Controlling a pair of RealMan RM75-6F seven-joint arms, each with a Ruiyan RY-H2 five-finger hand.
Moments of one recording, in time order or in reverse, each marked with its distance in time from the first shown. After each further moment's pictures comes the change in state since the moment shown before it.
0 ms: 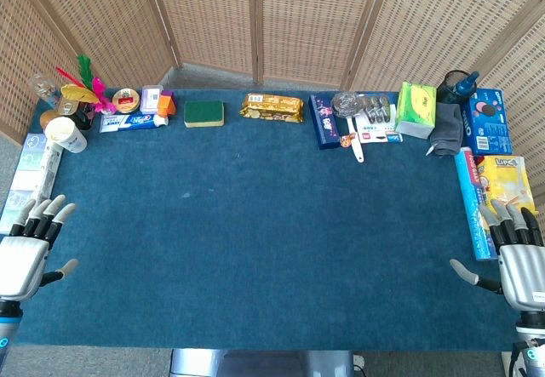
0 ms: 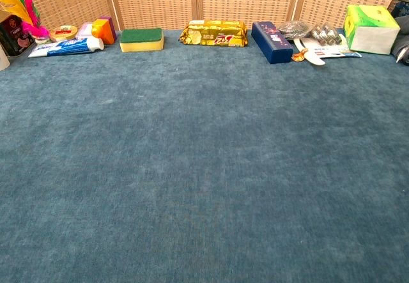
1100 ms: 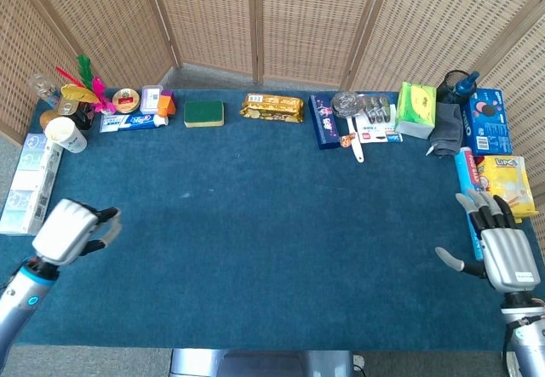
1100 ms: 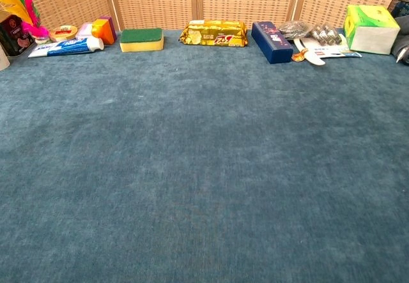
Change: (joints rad) left arm -0.258 -0.029 -0.057 0.147 0.214 -0.104 -0.251; right arm 0.093 0.016 0.032 -0.015 0.005 -0.132 0.175
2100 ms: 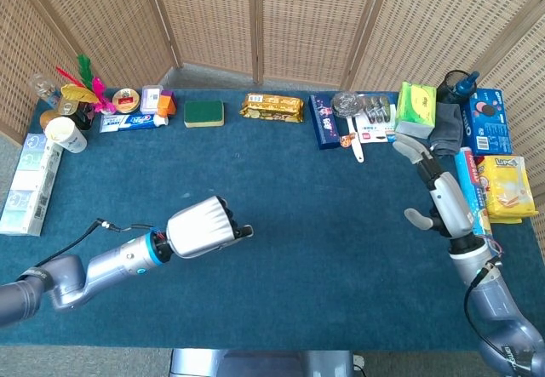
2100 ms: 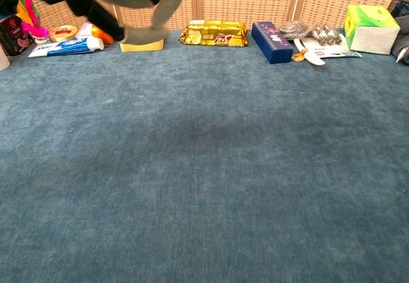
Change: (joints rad) left arm -0.469 -0.145 -0.072 -0.040 0.208 -0.189 0.069; right arm 0.271 -0.158 0.107 0.205 -0.155 0.024 0.711
